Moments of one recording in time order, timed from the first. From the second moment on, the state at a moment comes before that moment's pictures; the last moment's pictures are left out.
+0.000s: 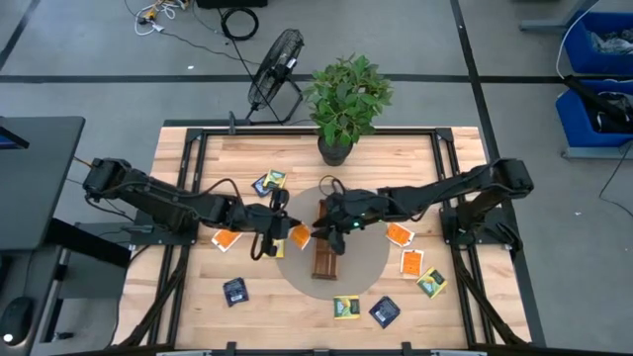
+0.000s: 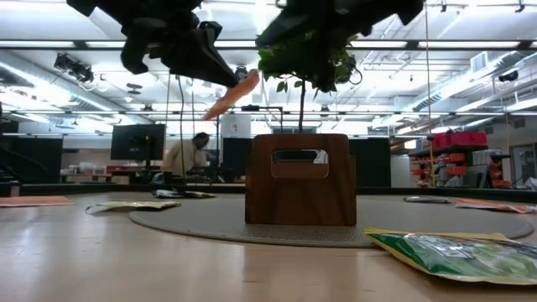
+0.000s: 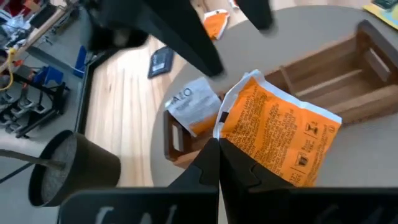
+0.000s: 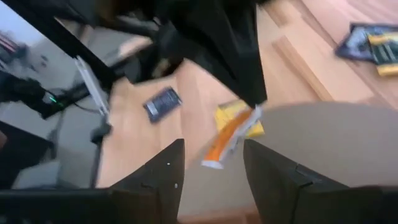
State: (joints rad) left arm -0.21 1.35 0.80 -0.01 -0.35 0.43; right arm 0.12 1.62 1.06 0.04 -0.04 0.51
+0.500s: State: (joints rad) left arm -0.21 1.35 0.80 -0.04 -0.36 0.41; right arm 0.11 1.72 1.20 -0.11 -0.01 0.49
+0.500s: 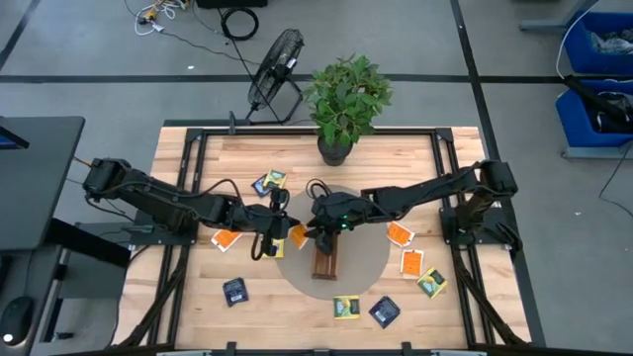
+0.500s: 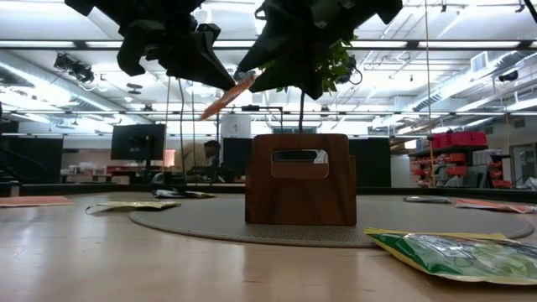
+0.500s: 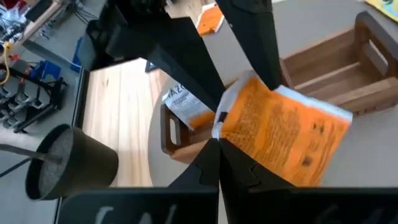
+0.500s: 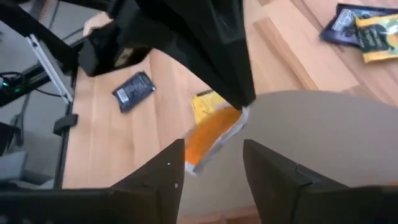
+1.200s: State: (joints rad) left arm -0.21 1.35 0.80 -0.01 -0.37 0.32; right arm 0.10 1.72 1.20 -0.13 0.05 0.43
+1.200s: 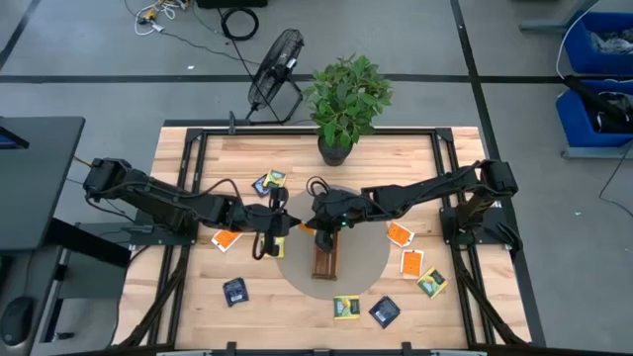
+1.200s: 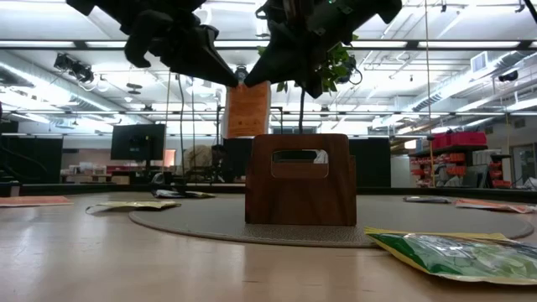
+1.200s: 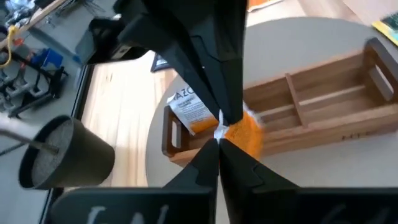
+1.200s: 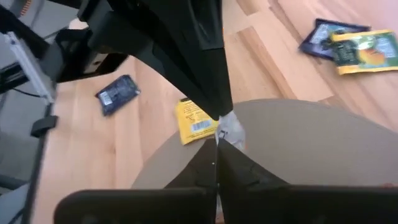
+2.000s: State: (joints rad) left arm -0.29 1.18 0.40 0.64 -0.42 0.14; right arm 0.25 1.50 1.02 -0.22 0.70 0.74
